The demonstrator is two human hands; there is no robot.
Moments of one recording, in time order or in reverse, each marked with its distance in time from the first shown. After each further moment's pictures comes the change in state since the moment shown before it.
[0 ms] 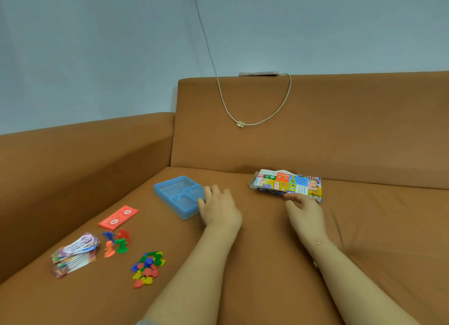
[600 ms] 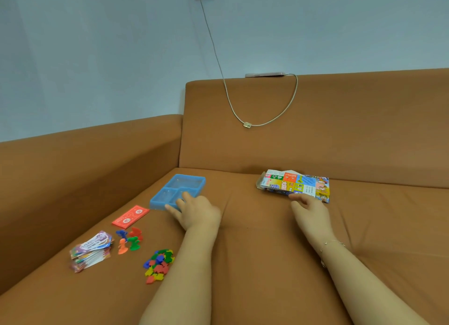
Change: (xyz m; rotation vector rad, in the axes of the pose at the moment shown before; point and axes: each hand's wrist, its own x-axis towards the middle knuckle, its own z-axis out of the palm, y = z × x) left_hand 0.001 -0.047 -0.018 -0.036 -0.074 -0.336; right_hand 0.003 0.003 0.002 0.025 -0.046 -0.013
